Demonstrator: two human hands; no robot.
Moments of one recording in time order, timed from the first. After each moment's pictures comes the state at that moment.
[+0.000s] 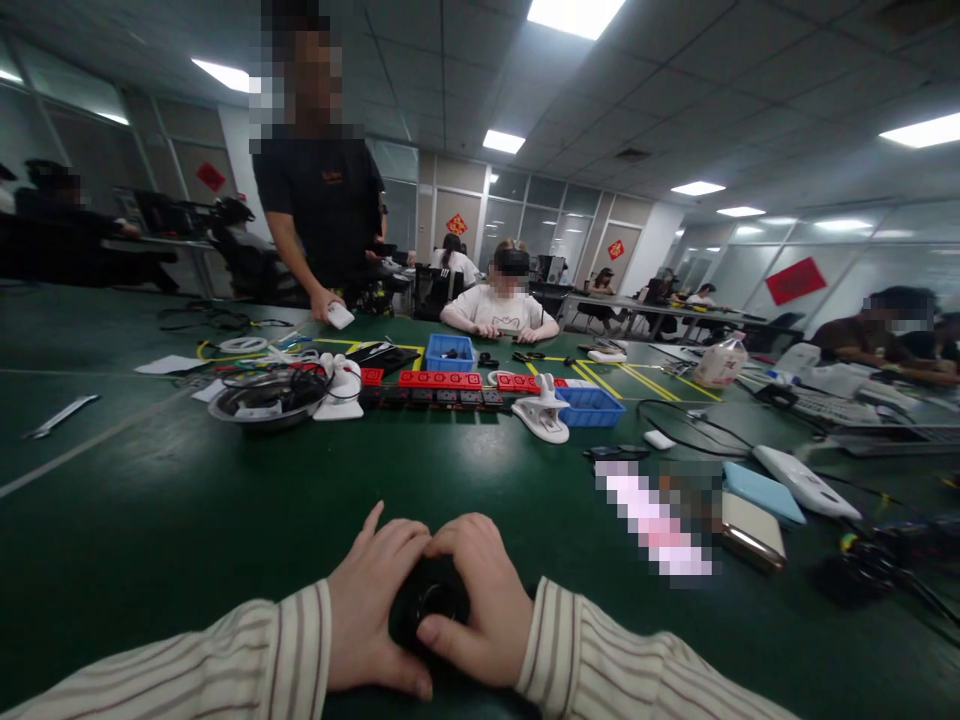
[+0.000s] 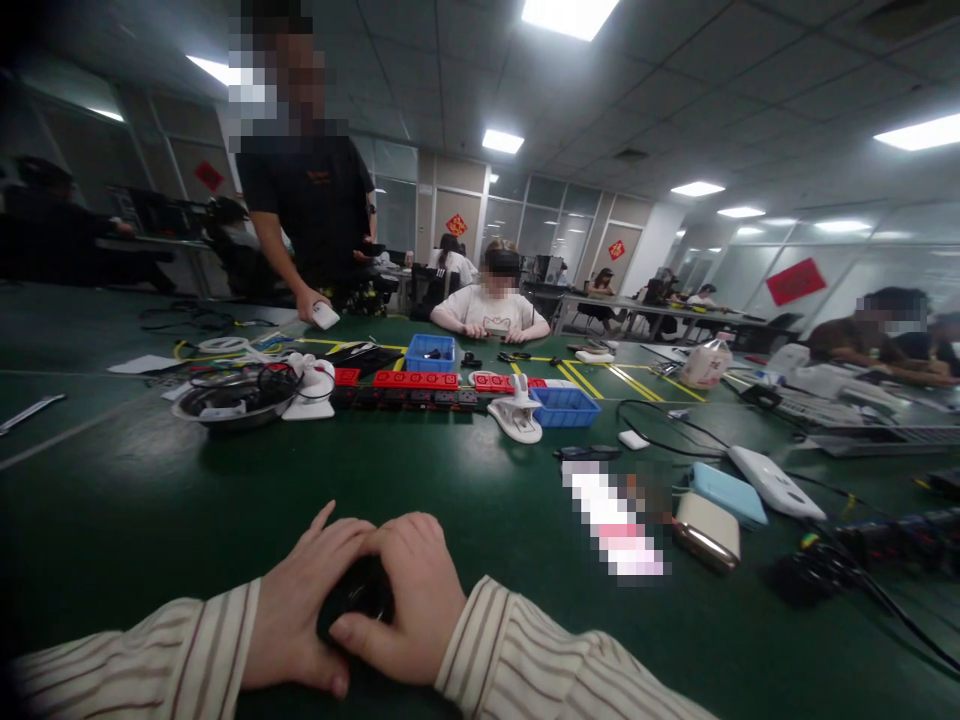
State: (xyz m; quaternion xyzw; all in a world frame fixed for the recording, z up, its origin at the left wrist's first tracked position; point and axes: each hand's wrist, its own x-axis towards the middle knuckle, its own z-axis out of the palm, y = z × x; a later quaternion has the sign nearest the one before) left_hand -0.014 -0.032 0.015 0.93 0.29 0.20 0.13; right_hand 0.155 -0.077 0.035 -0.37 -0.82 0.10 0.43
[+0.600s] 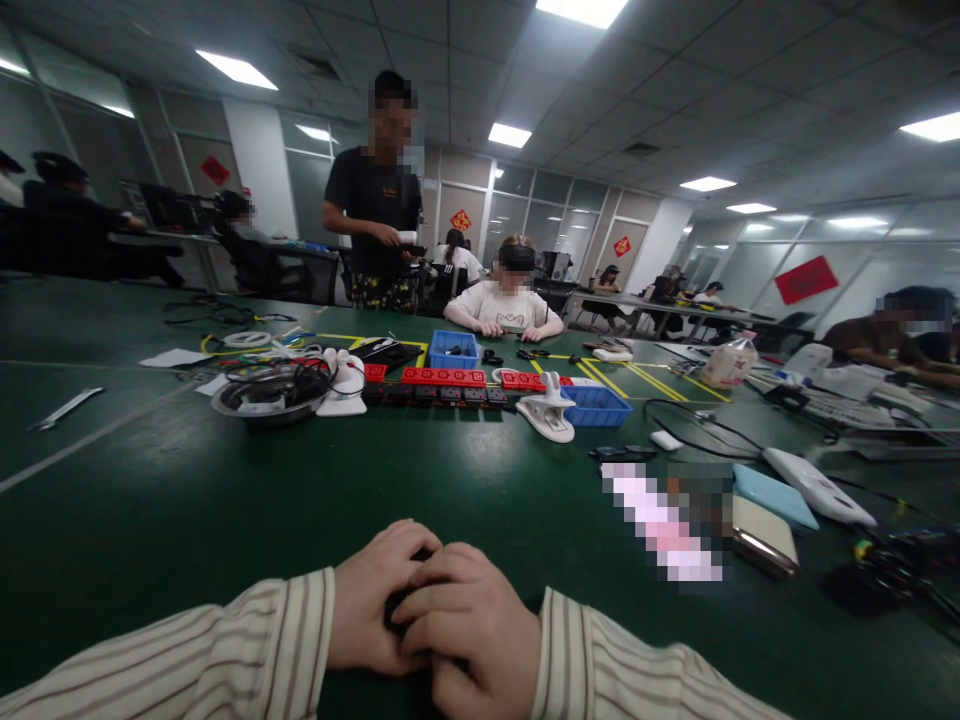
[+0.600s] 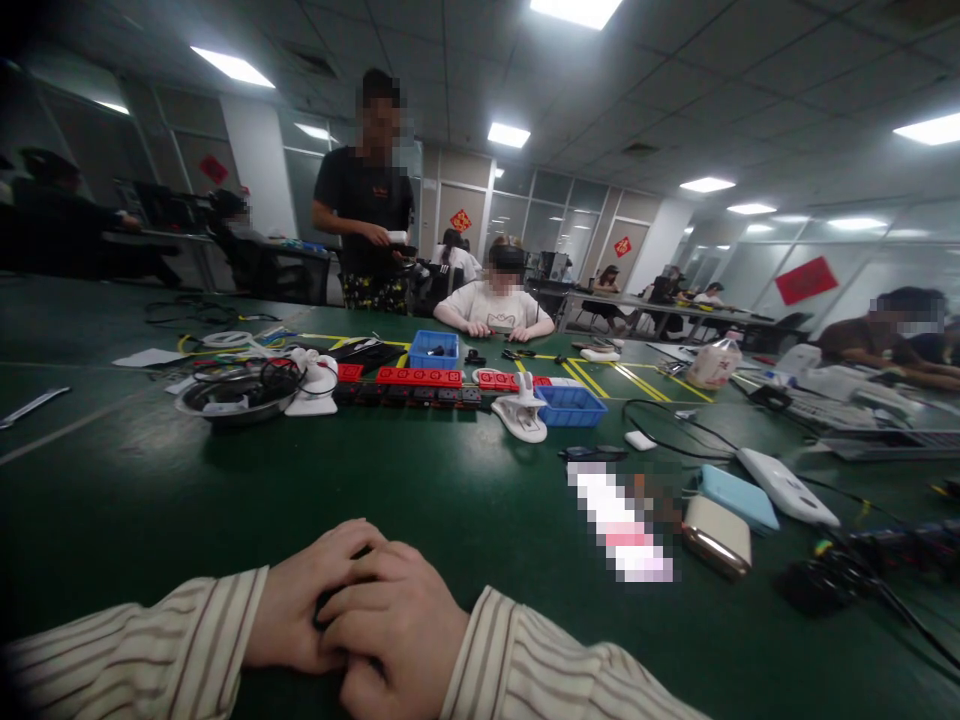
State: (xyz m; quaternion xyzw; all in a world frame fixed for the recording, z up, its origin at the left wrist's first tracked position) left_hand -0.013 -0.018 0.016 0.94 0.20 0.16 0.23; right_hand 0.150 -0.078 0.028 -0.23 -0.90 0.11 0.36
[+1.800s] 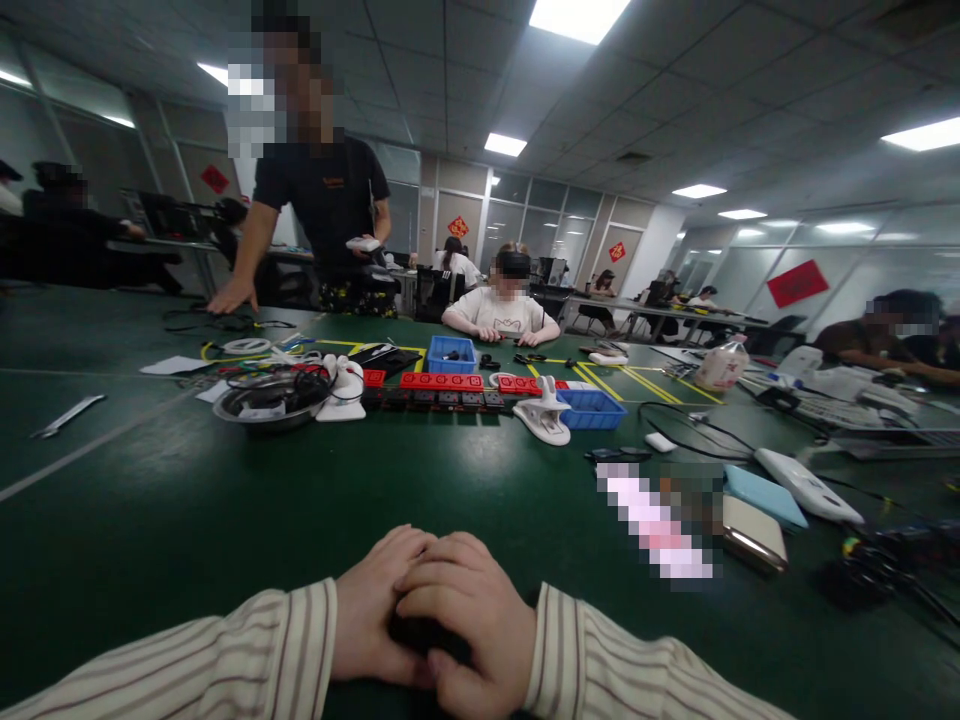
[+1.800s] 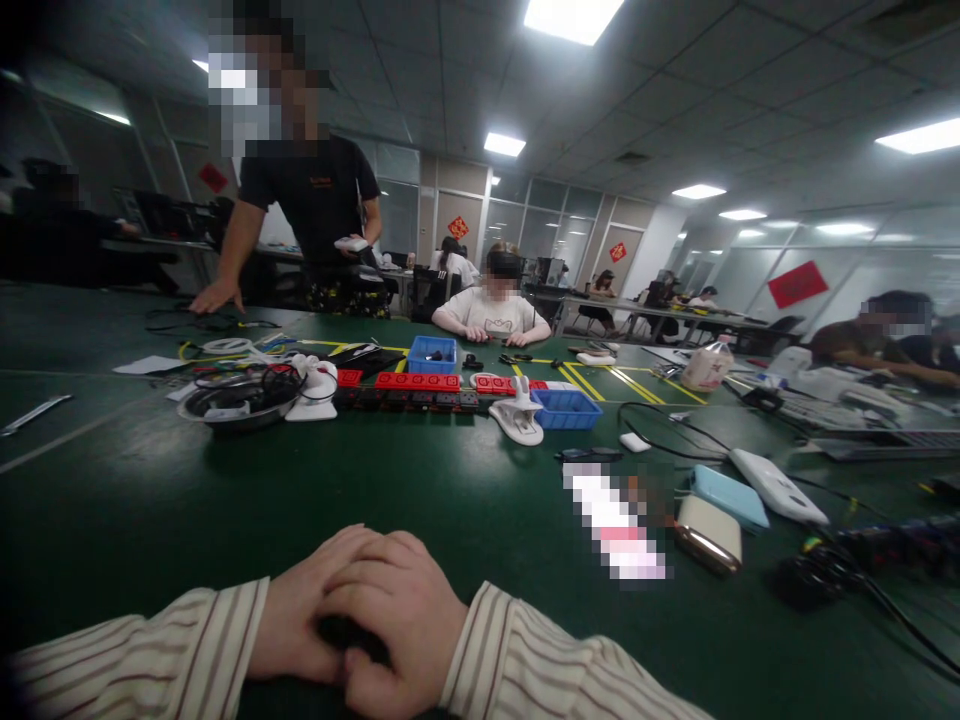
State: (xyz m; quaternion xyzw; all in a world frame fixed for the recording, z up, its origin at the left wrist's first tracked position) left_hand -0.012 -0.025 0.012 0.93 0.23 0.16 0.22; right_hand 0.152 -0.076 0.033 -0.22 -0.89 0.08 0.38
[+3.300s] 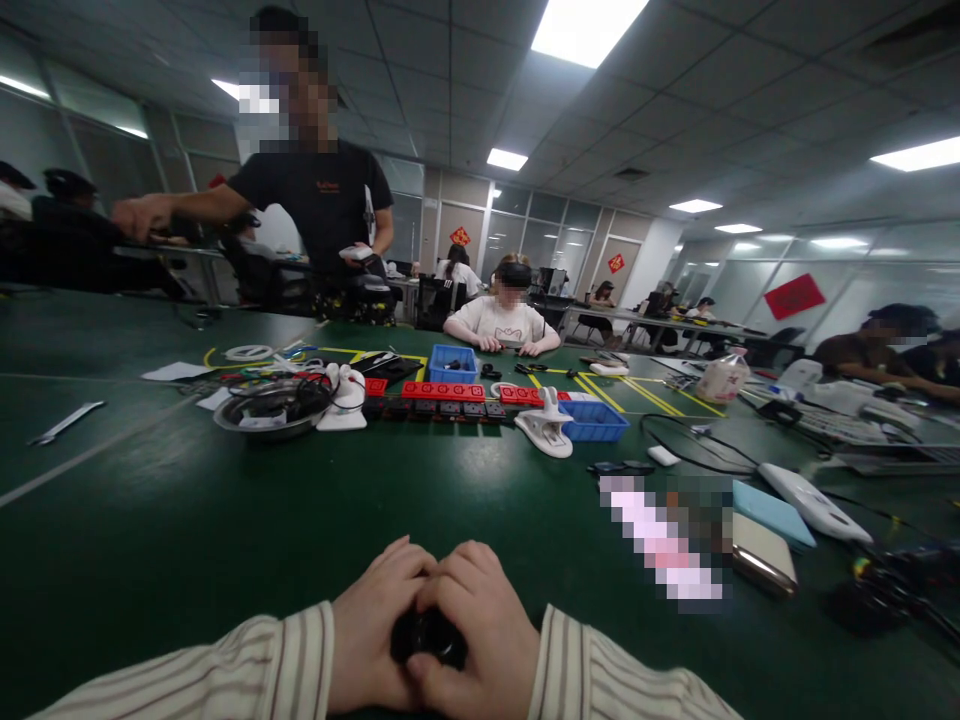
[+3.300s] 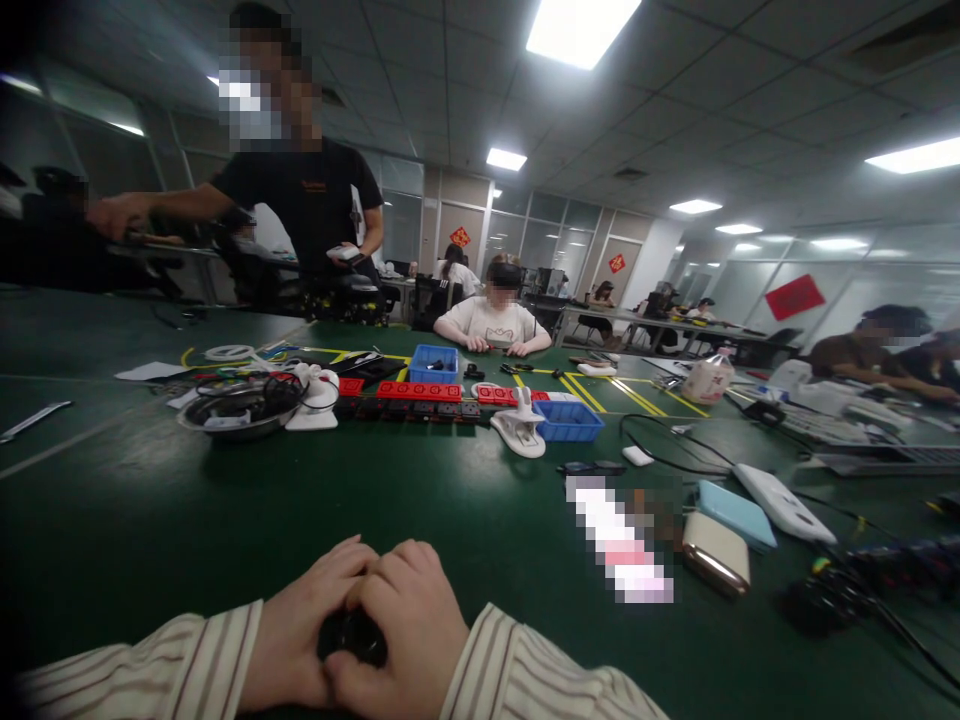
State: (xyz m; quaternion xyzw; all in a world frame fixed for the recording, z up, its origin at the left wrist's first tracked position) left_hand -0.008 -0.032 0.025 0.93 0.26 0.15 0.23; right_hand 0.147 -0.077 0.024 -0.37 -0.85 0.06 0.37
